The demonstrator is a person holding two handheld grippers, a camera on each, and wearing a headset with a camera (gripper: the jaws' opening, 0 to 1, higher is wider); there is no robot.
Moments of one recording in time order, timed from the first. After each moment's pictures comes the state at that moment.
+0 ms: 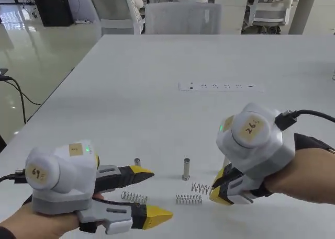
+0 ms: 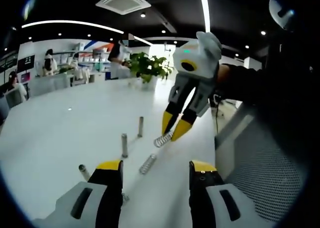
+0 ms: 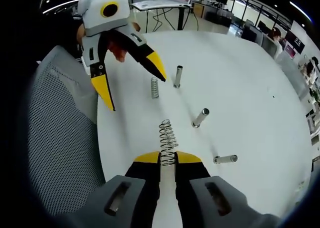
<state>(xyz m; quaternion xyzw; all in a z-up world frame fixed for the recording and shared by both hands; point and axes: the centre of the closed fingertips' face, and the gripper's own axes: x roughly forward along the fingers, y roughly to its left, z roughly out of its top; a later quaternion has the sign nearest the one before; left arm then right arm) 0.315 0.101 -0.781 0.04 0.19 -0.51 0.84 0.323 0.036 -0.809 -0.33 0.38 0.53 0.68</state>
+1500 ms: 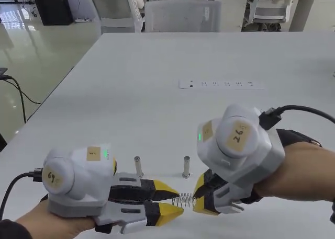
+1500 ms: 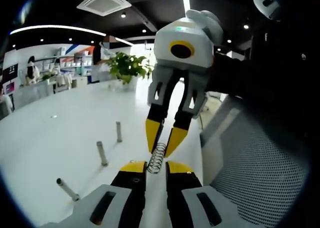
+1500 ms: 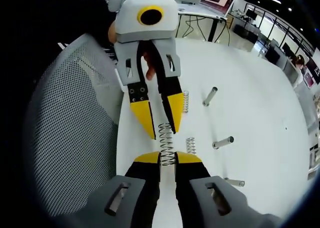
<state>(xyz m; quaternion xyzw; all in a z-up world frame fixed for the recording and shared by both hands) 0.294 0.072 -0.781 0.07 0.18 -0.57 0.80 0.289 0.064 -0.798 -0.37 0.33 0.61 0.62</state>
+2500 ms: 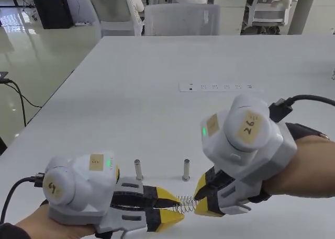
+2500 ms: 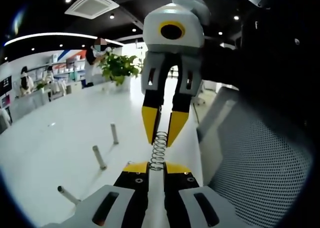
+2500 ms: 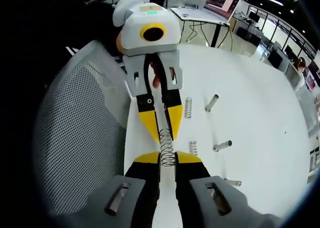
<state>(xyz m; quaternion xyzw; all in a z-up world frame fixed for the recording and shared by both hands) 0.285 0.069 -0.781 0.11 0.16 -0.59 0.78 0.279 0.065 -0.774 -0.36 0.32 0.63 0.61</state>
